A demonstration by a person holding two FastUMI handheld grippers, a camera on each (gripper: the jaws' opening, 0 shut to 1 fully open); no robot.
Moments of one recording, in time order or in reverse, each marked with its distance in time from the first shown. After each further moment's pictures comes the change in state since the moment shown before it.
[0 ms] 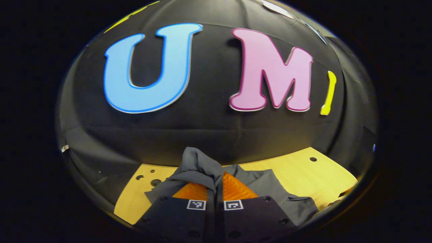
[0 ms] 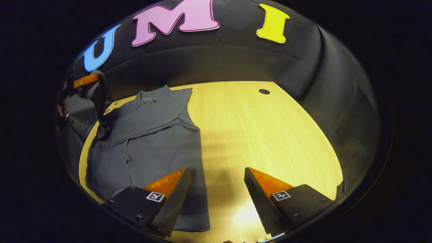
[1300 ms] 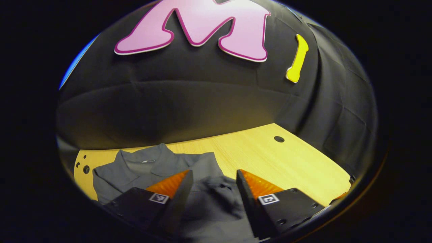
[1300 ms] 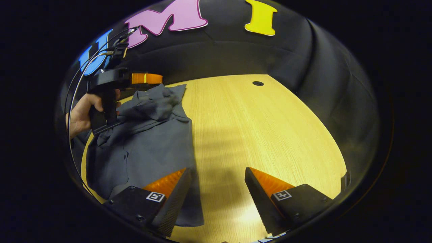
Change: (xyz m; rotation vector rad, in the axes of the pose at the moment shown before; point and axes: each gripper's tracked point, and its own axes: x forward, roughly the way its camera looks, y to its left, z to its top) left arm 0.091 -0.177 -0.076 0.004 0.182 -0.274; right arm -0.001 -0.016 -0.019 0.037 0.014 0.013
